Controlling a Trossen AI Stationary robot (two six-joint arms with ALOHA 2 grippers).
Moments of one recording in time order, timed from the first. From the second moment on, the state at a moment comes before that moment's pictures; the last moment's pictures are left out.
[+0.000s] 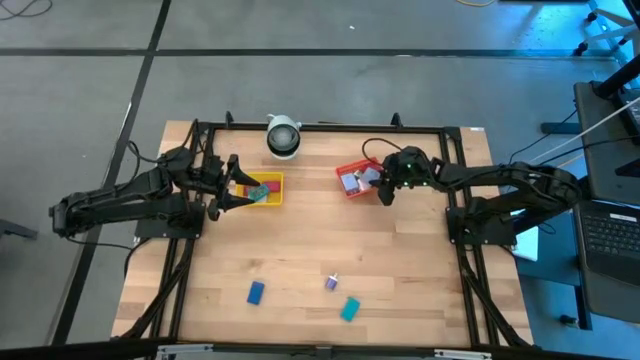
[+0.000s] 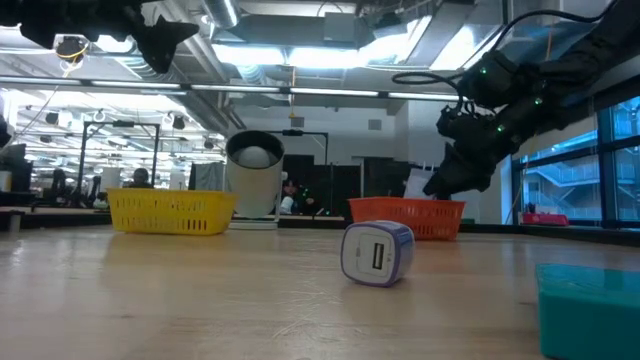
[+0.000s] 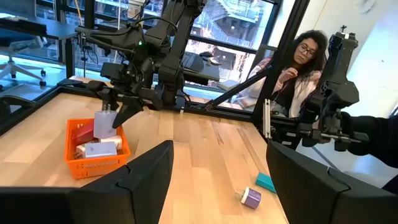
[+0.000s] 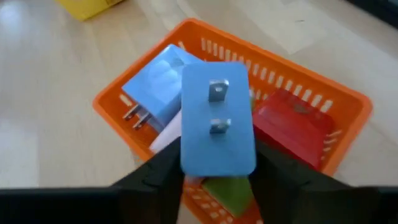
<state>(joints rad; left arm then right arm) 0.36 0.46 0.41 -0.01 0.49 -0.21 -0.46 1.28 0.41 0.20 -0.14 0.14</state>
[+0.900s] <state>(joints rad) 0.36 0.51 0.41 -0.04 0.50 -0.28 -0.44 1.28 0.65 0.02 -0.23 0.06</state>
